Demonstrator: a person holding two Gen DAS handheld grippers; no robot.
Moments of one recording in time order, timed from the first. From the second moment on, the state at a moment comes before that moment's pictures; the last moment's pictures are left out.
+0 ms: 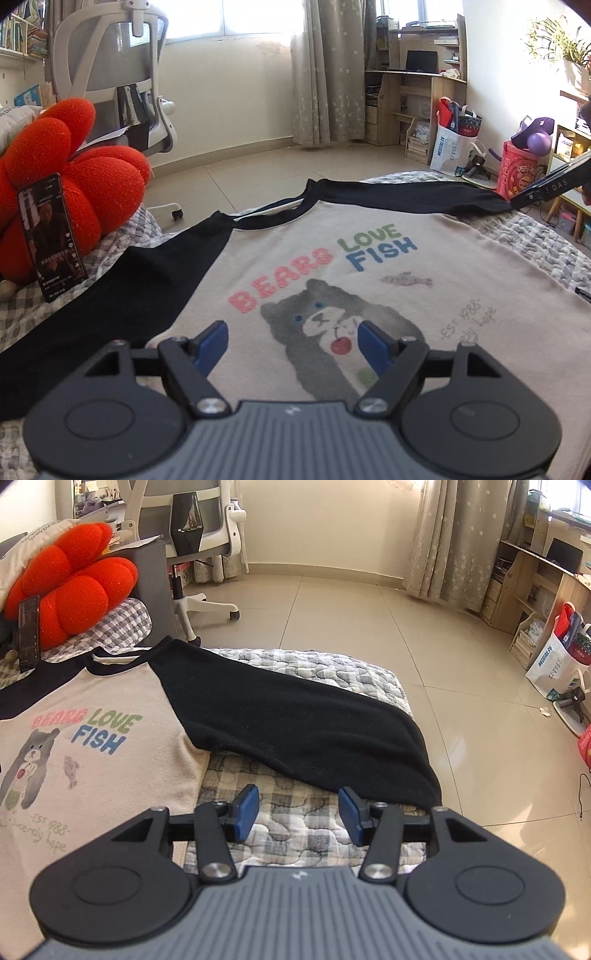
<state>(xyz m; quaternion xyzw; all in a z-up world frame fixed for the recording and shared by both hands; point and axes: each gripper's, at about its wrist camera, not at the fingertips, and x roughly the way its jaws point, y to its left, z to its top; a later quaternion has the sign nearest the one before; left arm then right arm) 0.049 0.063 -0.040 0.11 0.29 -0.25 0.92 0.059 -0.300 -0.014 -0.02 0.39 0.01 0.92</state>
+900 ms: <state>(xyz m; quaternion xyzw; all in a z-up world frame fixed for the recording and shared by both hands) -0.034 0.094 -0.015 0.07 0.34 -0.17 0.92 -0.007 -0.306 -0.001 0.05 0.39 0.01 0.92</state>
